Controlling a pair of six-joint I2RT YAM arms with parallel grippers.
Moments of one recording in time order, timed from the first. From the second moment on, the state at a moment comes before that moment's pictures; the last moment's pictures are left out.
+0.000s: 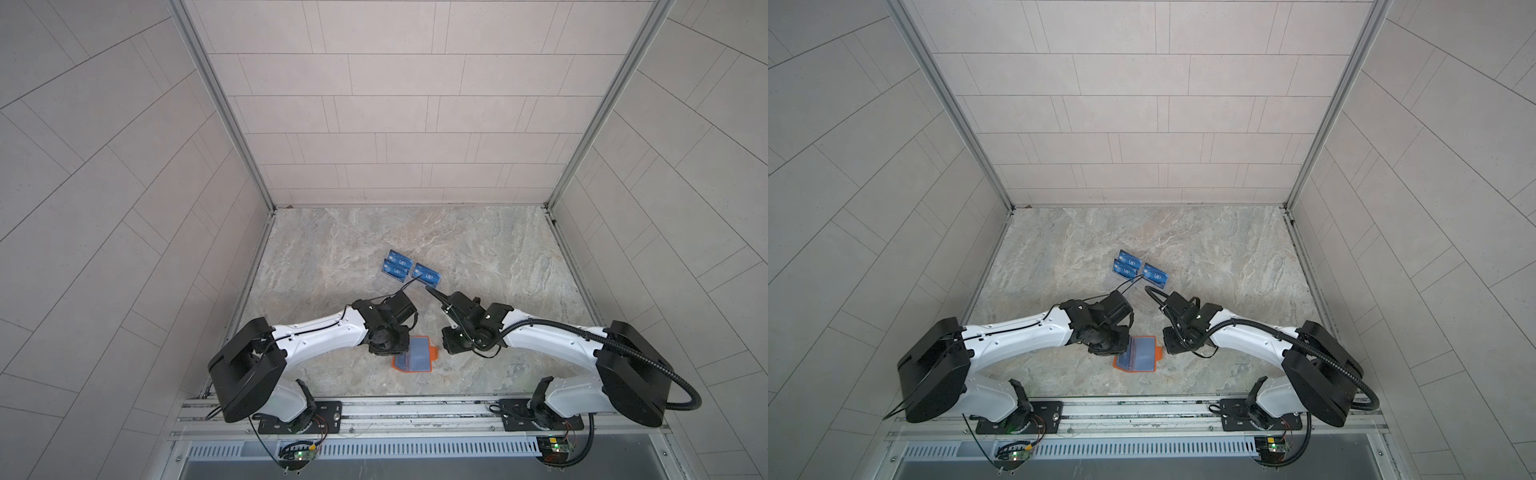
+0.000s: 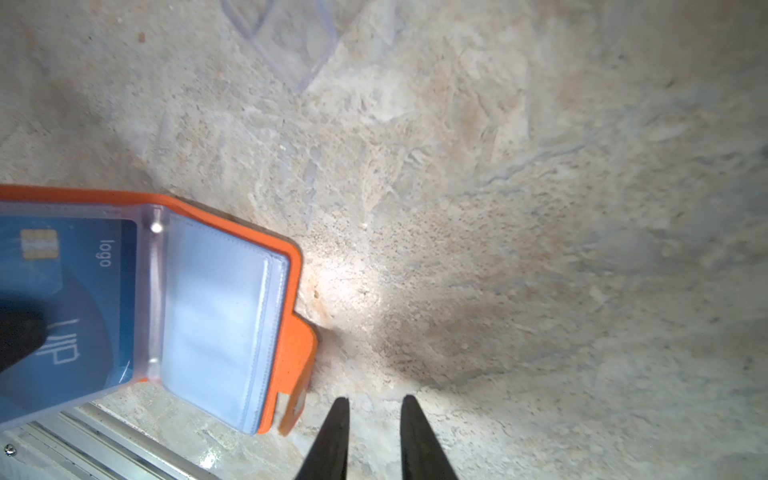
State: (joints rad) left arm -0.93 1.46 0.85 -0.69 0.12 -0.89; right arm 0.80 1.37 0.72 -0.57 -0.10 0.61
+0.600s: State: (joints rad) left arm -1.01 1.53 0.96 -0.77 0.09 -0.92; right arm 0.80 1.34 0.65 -0.45 -0.23 0.66
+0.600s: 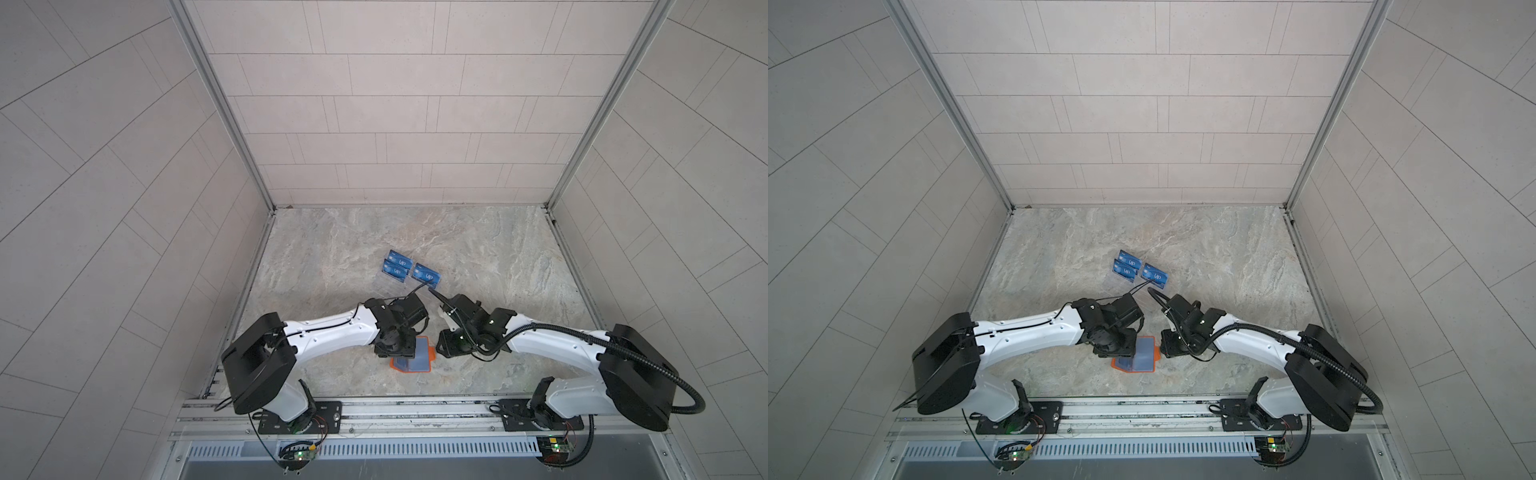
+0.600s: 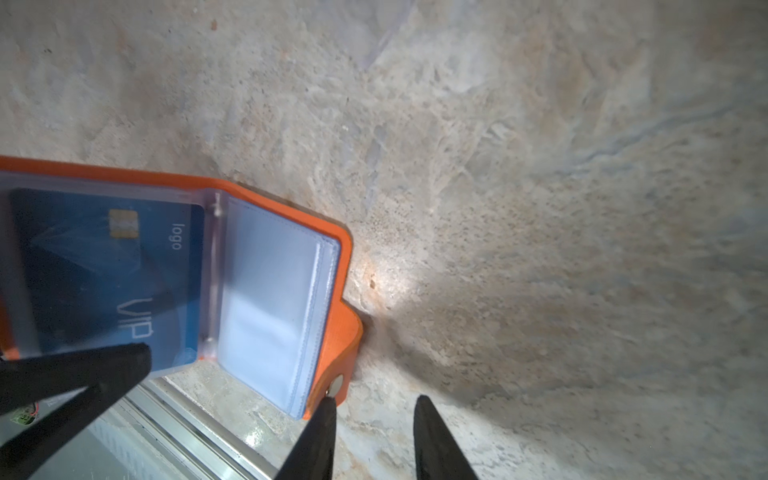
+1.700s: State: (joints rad) left arm -1.03 1.50 0.71 -0.22 0.25 -1.03; right arm 0.67 1.20 0.57 -0.27 -0.43 0.73
